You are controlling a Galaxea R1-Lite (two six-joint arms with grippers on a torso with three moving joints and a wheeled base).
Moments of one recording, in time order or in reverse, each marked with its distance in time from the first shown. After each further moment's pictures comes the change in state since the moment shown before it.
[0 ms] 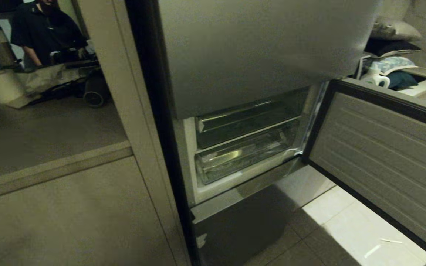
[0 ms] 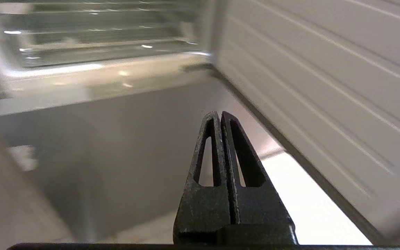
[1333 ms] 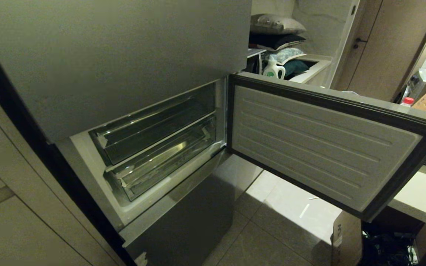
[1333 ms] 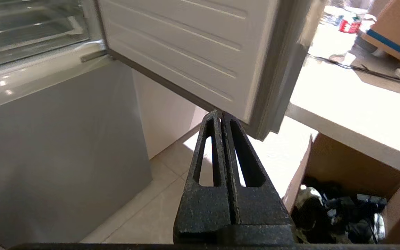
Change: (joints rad) left arm 0.000 0.000 0.000 0.000 0.000 0.001; right arm 0.000 0.000 0.000 -0.003 -0.008 0.079
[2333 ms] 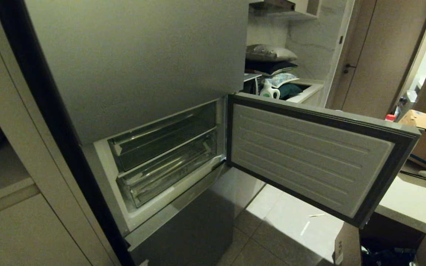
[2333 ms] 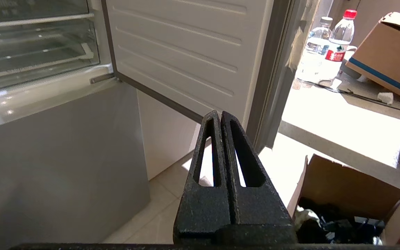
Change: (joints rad) left arm 0.000 0.000 0.000 0.000 0.000 -0.001; right arm 0.000 0.000 0.000 0.005 0.005 -0.013
